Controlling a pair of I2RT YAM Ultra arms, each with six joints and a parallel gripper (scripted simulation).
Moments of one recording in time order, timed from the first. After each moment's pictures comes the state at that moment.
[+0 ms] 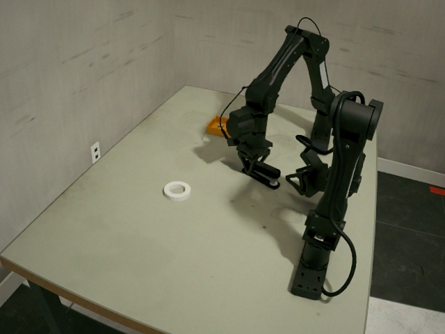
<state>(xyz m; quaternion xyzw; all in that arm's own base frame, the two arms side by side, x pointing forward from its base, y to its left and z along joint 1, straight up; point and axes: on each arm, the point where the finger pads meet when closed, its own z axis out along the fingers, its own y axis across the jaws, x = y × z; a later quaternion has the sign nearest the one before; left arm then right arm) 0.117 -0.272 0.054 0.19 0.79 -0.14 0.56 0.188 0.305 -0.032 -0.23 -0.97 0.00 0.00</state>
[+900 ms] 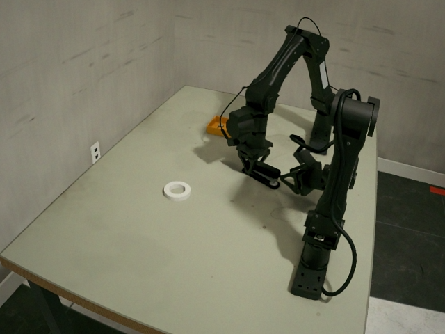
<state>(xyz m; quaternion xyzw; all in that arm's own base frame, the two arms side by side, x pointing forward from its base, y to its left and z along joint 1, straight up) 0.135 -0.276 0.047 0.17 0.81 -0.13 0.55 0.188 0.305 -0.032 -0.23 -0.97 0.00 0.00</state>
